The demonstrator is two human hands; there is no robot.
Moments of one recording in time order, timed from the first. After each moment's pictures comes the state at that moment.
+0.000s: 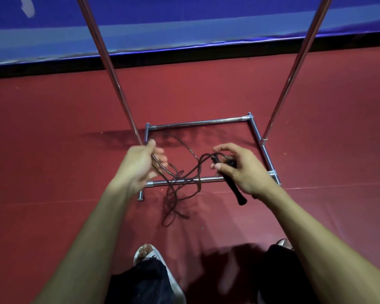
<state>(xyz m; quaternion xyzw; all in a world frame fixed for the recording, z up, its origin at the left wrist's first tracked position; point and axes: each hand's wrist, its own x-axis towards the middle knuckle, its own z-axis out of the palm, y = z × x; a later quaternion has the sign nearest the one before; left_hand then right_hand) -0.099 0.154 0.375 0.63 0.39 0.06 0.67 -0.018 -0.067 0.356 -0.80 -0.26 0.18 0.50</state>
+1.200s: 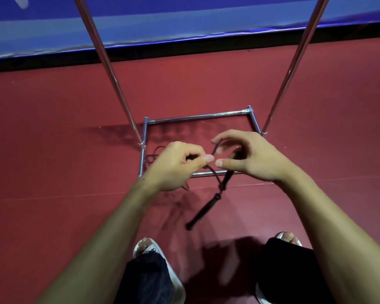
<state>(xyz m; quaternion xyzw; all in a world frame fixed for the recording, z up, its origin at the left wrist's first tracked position) -0.102 0.098 0.389 0.89 -0.01 0.02 0.45 -0.010 -0.086 0.394 -0.78 -0.33 0.23 0.47</state>
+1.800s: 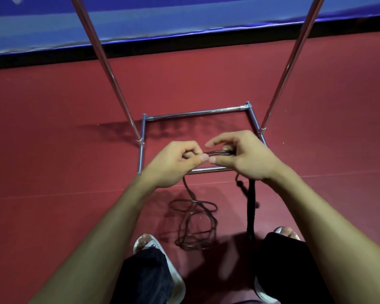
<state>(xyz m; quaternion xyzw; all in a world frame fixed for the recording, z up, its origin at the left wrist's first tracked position) -0.101 0.105 0.376 0.86 -0.01 -0.02 0.50 -0.017 -0.077 0.386 -0.79 -0.33 0.21 0.47</state>
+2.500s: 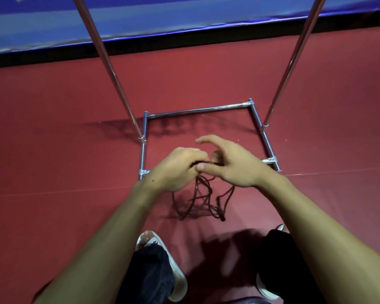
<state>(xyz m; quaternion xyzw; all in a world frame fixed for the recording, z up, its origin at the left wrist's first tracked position) -0.100 0.102 0.360 0.94 -0.10 -0.02 0.34 -0.028 -0.064 0.368 -0.80 -0.39 0.21 0.41</state>
